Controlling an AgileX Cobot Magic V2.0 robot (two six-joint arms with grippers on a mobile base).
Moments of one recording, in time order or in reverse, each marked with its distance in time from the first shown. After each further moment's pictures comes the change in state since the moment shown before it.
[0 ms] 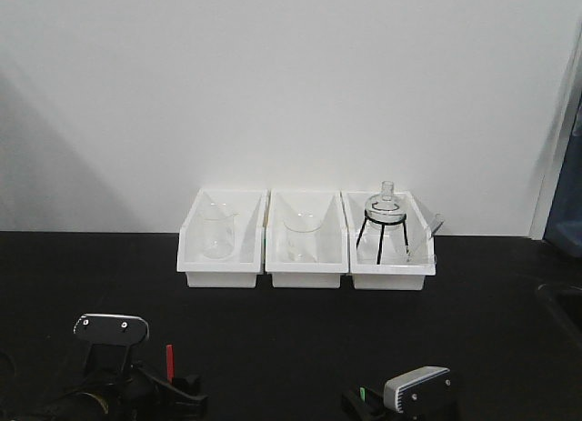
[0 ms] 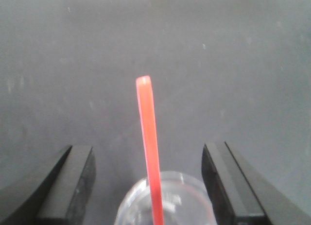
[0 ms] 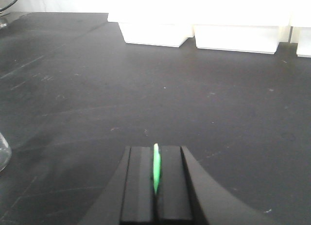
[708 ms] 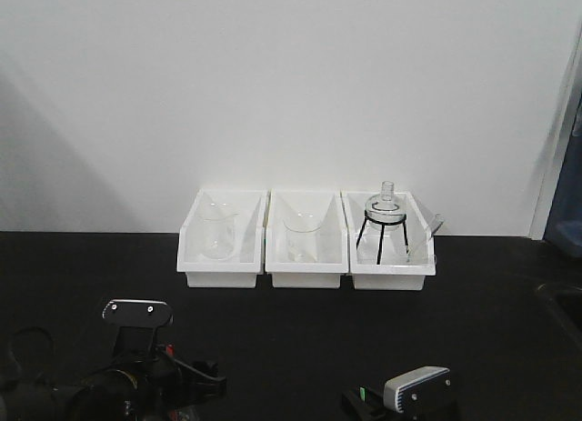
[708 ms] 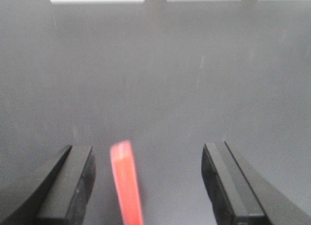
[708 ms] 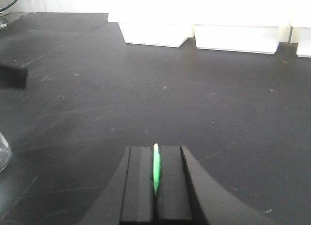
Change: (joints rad) left arm 0.000 0.118 -0.149 -0.004 0.070 0.003; right arm 0.000 0.000 0.000 0.000 -0.001 0.000
